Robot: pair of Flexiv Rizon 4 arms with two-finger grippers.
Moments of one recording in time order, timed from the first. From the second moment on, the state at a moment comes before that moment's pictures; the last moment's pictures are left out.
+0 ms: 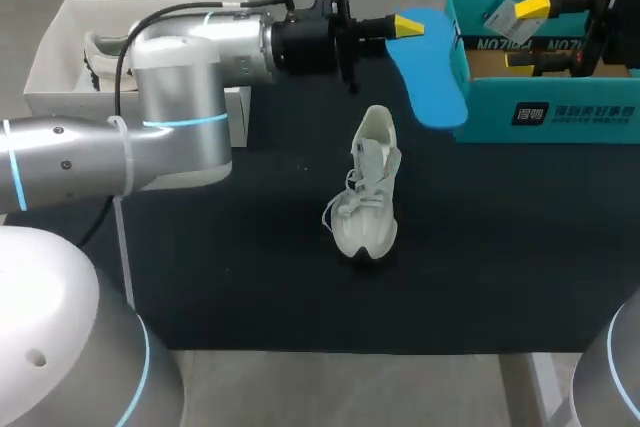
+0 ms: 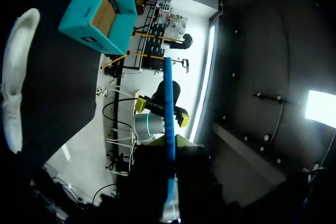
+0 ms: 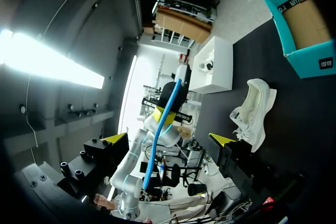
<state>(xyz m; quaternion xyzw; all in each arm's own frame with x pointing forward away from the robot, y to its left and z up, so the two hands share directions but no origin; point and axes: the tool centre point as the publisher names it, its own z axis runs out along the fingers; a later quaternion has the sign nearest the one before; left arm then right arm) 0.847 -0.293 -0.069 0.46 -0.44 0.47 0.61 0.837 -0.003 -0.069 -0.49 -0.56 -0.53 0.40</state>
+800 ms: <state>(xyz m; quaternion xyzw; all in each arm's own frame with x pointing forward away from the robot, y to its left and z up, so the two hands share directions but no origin) 0.848 -0.300 -0.069 0.46 -0.51 0.45 0.57 0.837 -0.003 -0.069 -0.49 -0.56 -0.53 0.40</state>
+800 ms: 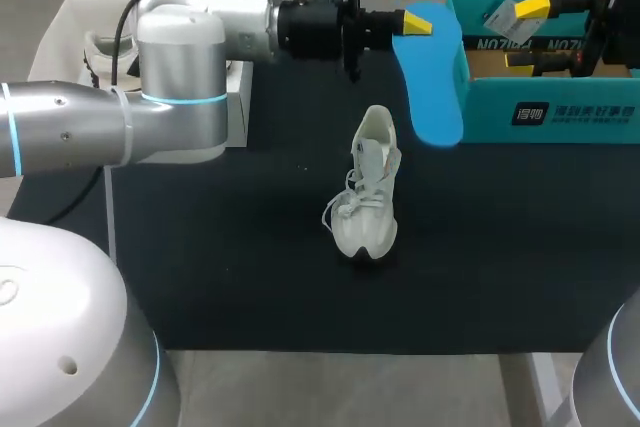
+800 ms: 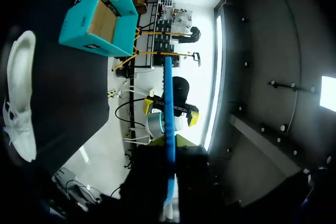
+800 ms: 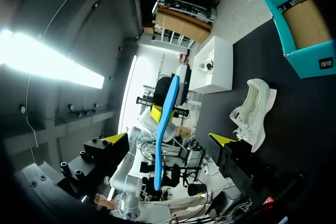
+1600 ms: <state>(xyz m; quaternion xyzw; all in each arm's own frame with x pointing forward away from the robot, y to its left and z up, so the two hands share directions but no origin) 0.848 -0.300 -0.069 0.46 -0.51 0.45 0.57 0.833 0.025 -0.015 -0.66 -0.51 -0.39 0.39</state>
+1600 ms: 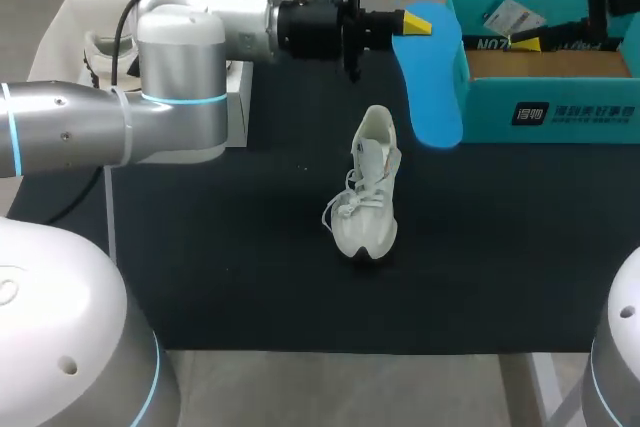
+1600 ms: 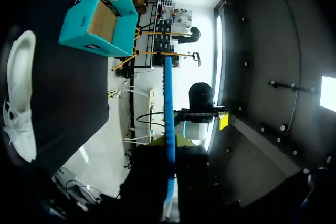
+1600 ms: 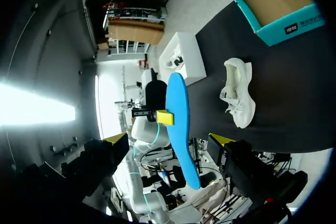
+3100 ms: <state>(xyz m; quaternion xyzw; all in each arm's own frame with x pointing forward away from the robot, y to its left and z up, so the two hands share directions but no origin) 0.848 -0.300 -0.069 0.46 -0.51 0.45 0.57 0.821 0.075 0.039 -0.81 -0.59 -0.03 0.05</state>
